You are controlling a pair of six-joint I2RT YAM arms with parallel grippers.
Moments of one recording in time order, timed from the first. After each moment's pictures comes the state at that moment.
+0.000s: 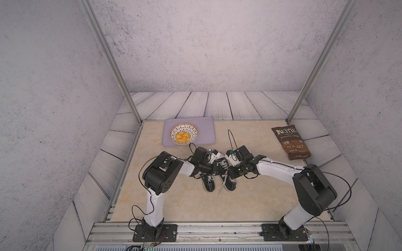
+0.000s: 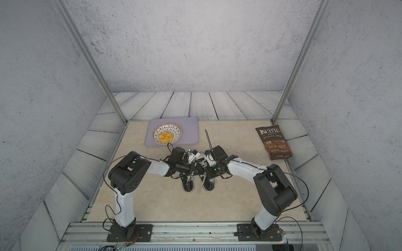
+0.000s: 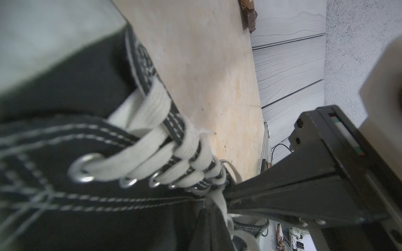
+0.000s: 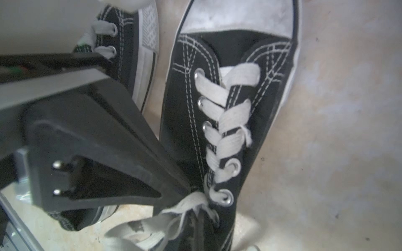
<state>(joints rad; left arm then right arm) -0.60 2.01 0.92 0.41 0.92 -0.66 0.59 1.63 0.93 -0.41 -0.28 0.18</state>
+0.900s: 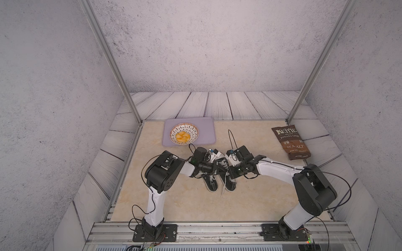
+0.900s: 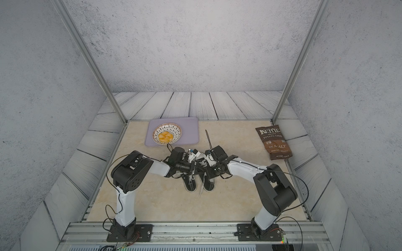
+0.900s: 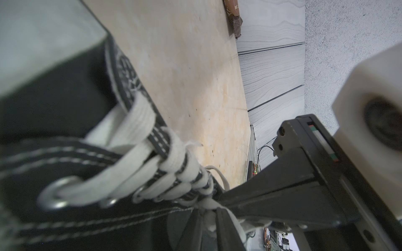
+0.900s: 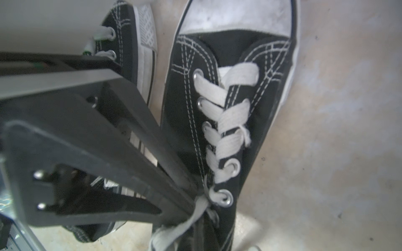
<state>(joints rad) -0.60 2.05 0.92 0.55 0.98 -0.76 0.59 1.63 0.93 -0.40 -0.29 0.20</state>
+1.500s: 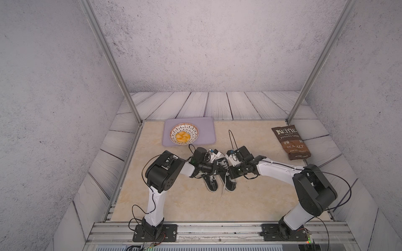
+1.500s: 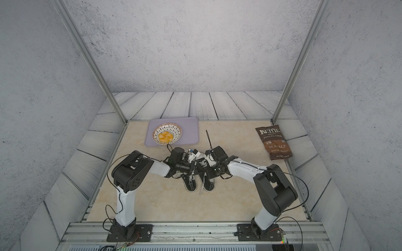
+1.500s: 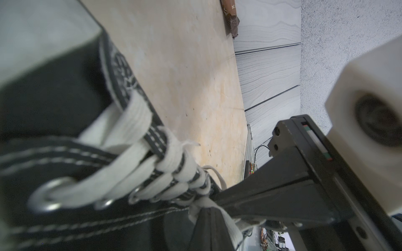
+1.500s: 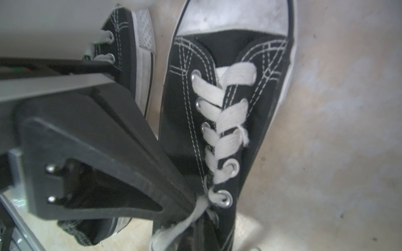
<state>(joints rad) -0.60 2.06 0.90 0.59 0.98 -0.78 0.59 1.63 0.92 -0.38 -0.28 0.23</state>
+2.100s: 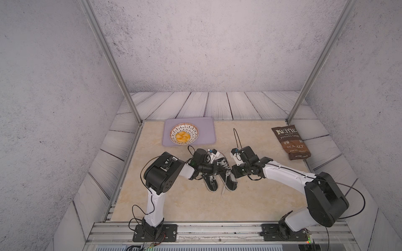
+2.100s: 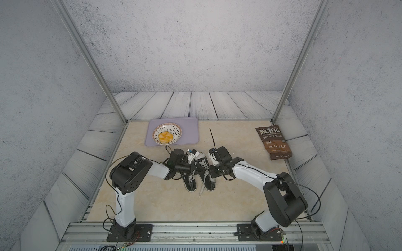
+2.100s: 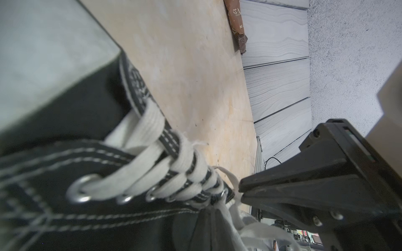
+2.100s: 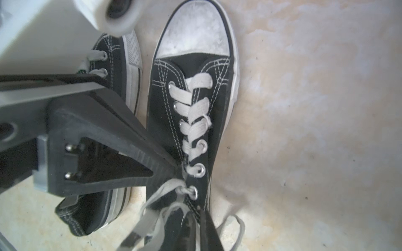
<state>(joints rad) -0.61 2.03 0.86 0.64 0.88 -0.80 0.59 1.50 0.87 -0.41 -0.18 0.22</state>
